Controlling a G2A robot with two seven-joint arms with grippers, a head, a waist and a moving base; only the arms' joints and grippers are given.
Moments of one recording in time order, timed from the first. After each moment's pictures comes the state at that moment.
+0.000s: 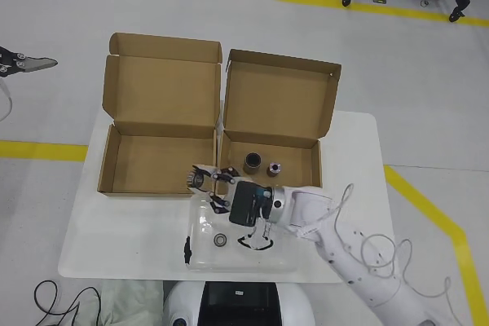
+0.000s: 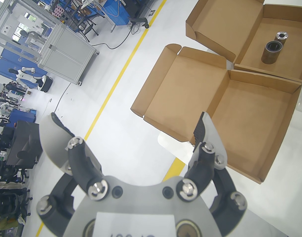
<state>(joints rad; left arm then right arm) 0.47 -0.15 -1.01 -1.52 0.83 -0.88 -0.12 -1.05 -1.29 0.79 -1.71 -1.38 -0.62 -0.24</state>
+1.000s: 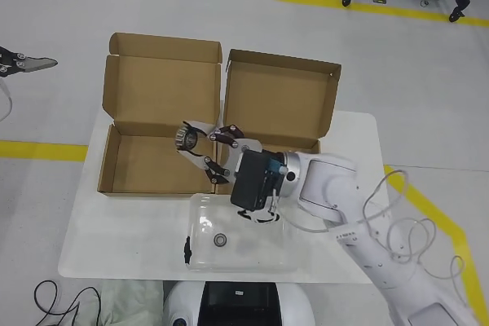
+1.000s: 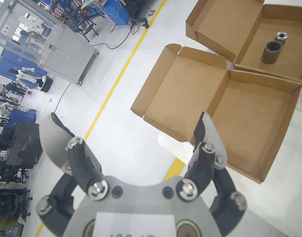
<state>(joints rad) 0.47 -0.15 -1.01 -1.52 0.83 -0.88 -0.12 -0.90 -1.31 0.87 -1.86 -1.32 -0.61 -0.10</state>
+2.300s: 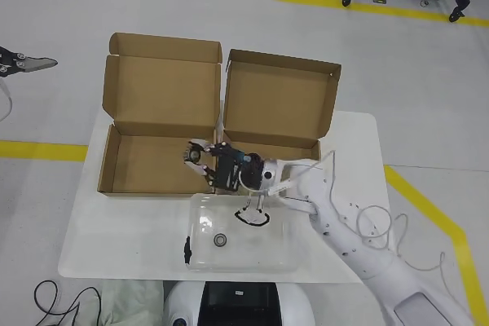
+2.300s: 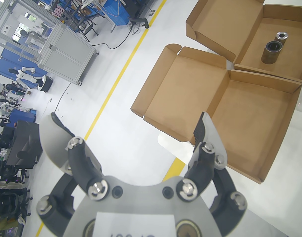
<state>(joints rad) 0.47 -0.15 -1.01 -1.52 0.83 -0.88 -0.12 -0.88 -1.36 0.76 -1.54 -1.30 -0.62 -0.04</state>
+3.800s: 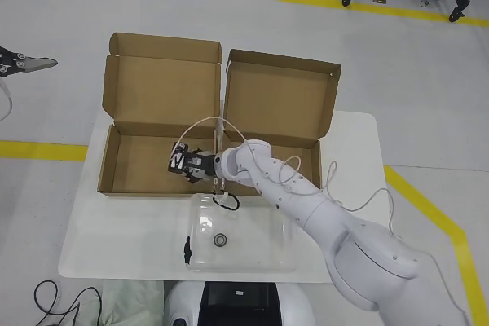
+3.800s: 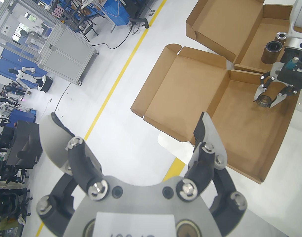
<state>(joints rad) 0.47 -0.15 -1.01 -1.52 0.83 -0.88 -0.12 -0.46 -1.77 0.36 -0.58 -1.19 -0.64 -0.01</state>
